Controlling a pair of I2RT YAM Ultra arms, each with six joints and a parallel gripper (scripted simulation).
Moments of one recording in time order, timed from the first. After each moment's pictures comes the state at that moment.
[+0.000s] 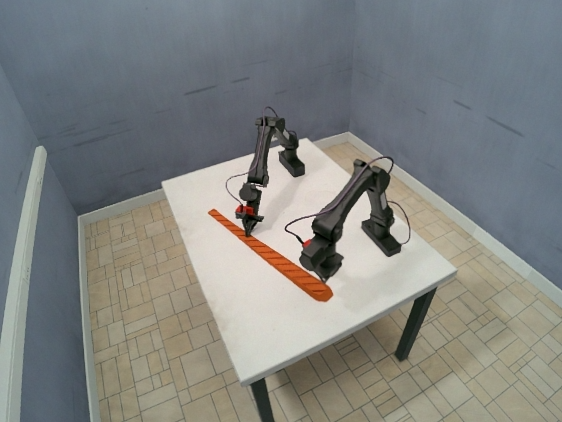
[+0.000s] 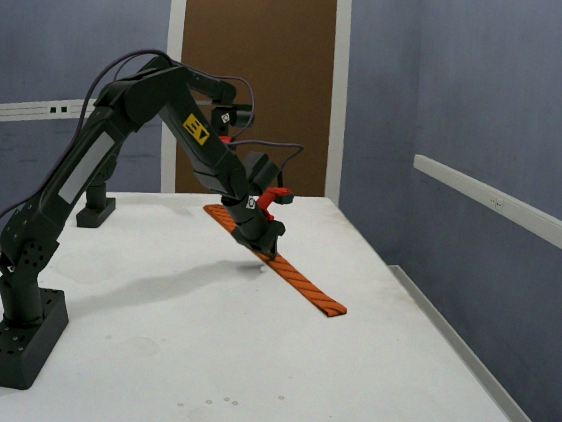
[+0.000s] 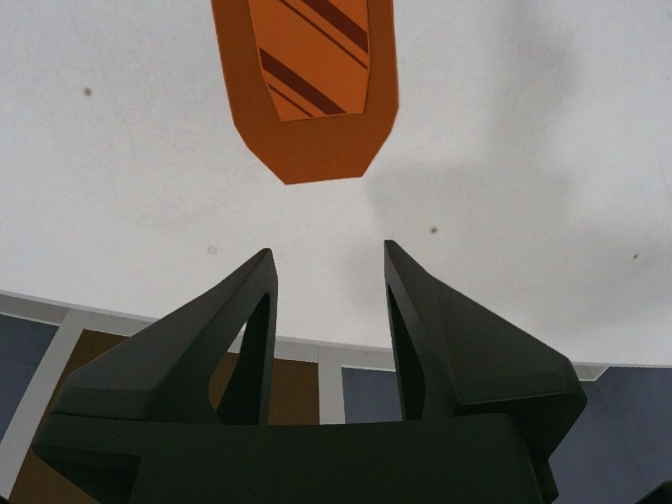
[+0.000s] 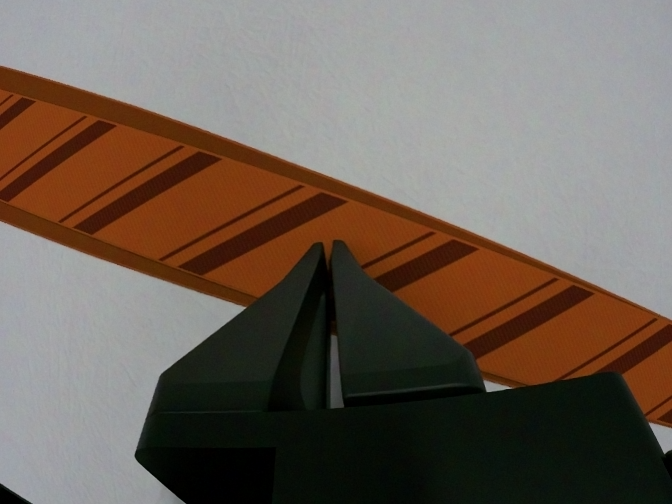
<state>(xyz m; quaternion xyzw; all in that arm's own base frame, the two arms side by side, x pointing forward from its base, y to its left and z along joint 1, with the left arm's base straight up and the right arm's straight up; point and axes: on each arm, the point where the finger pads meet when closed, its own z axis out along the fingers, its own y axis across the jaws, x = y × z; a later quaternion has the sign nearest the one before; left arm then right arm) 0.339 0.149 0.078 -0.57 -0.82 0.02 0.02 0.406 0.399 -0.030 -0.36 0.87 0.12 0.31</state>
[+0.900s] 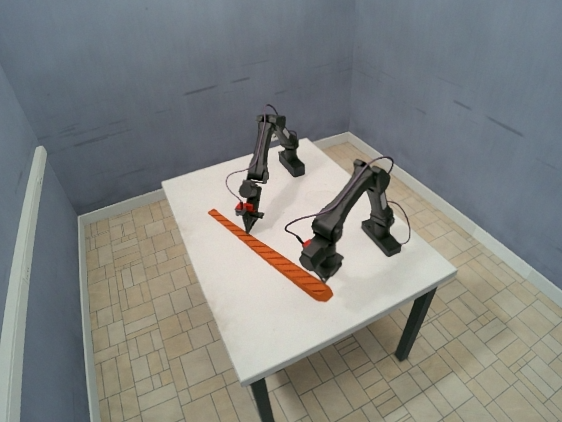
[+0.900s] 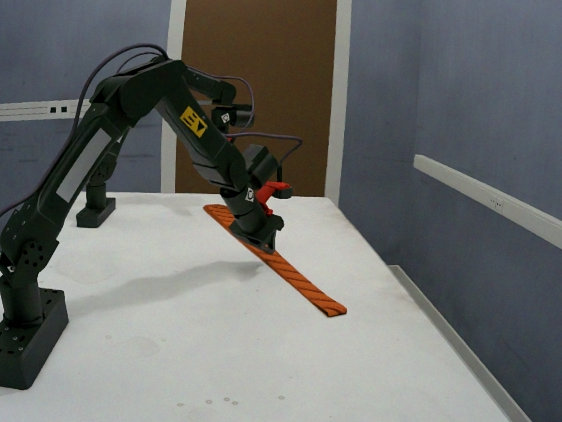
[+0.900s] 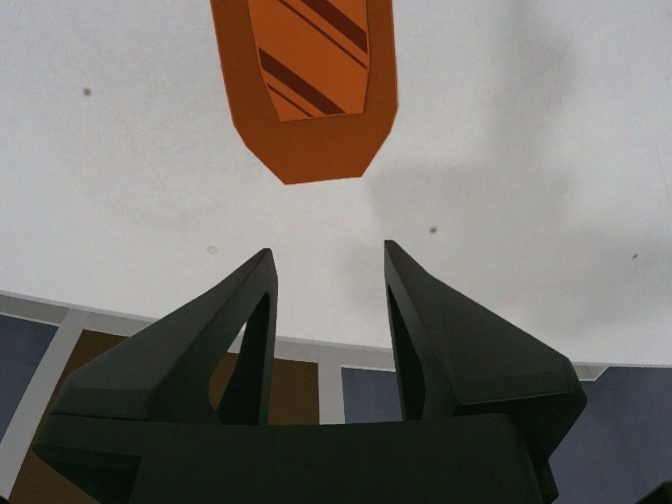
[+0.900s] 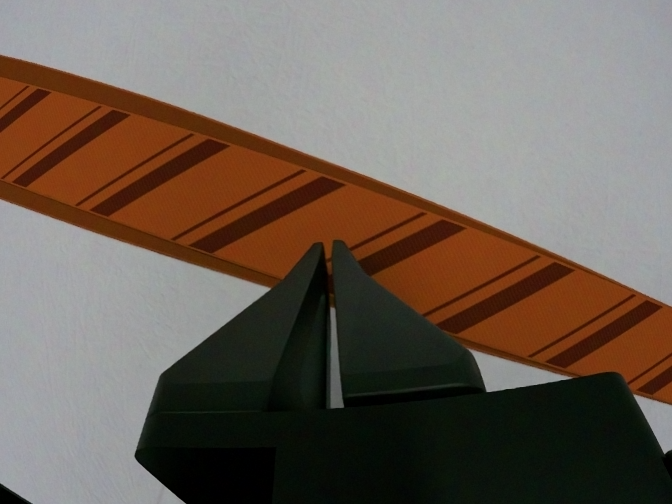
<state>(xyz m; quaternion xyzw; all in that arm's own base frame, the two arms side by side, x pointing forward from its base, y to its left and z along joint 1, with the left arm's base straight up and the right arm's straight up) 0.339 0.149 0.078 -0.57 -0.82 0.02 0.02 0.400 0.394 -0.017 -0.36 0.88 0.12 0.30</state>
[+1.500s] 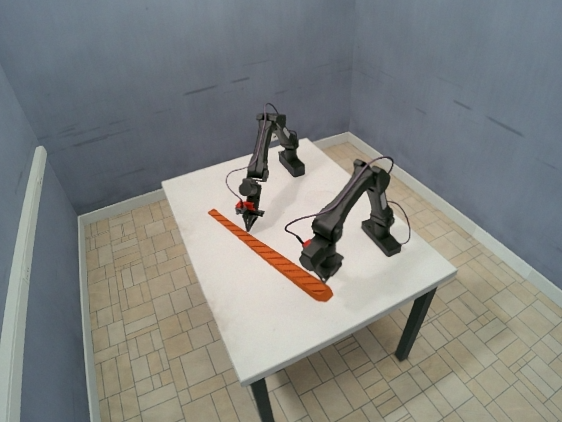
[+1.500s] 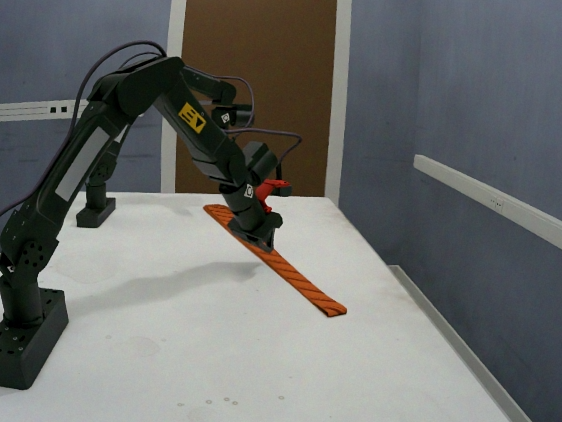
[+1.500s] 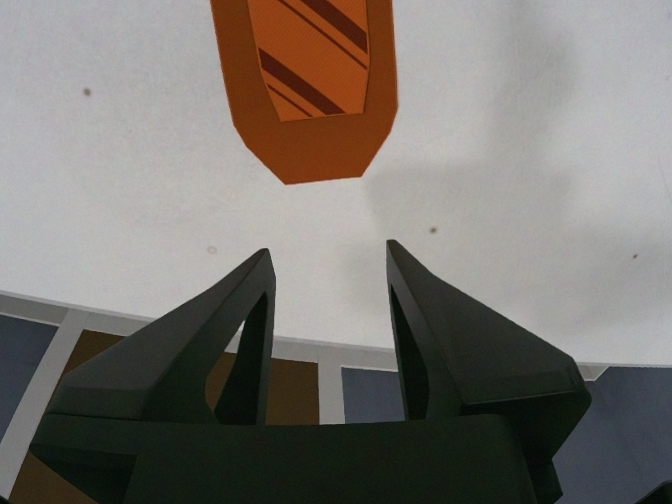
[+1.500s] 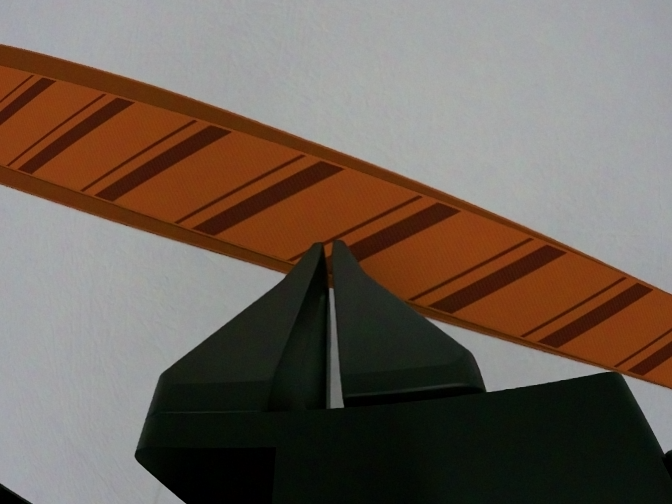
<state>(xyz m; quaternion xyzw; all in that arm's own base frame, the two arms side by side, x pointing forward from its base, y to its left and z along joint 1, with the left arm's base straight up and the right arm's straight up) 0.339 0.149 0.078 -0.57 -0.82 0.02 0.02 0.396 0.390 -0.012 -0.36 0.88 0.11 0.29</state>
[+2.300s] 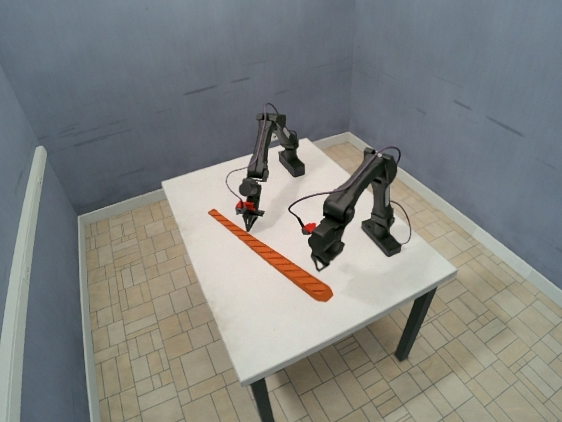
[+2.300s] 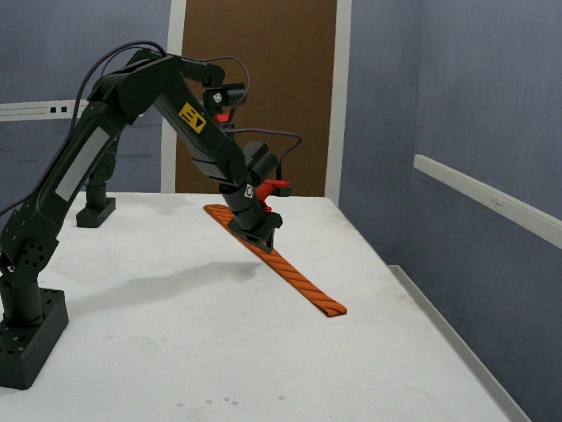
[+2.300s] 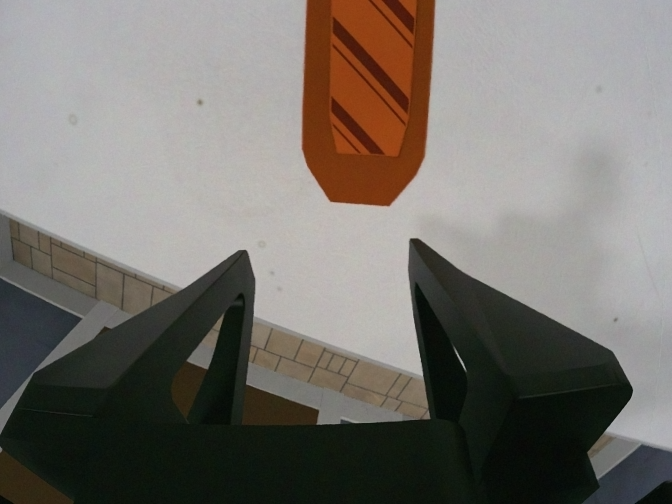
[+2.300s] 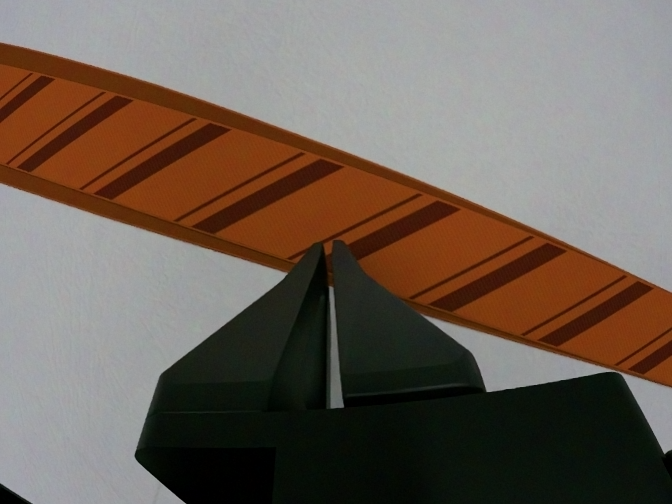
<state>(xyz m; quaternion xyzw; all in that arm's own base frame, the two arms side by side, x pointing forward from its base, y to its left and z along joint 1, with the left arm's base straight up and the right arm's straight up) 0.349 0.132 0.136 -0.52 -0.85 0.01 -0.10 0.395 0.389 -0.013 -0.36 0.88 0.11 0.29</state>
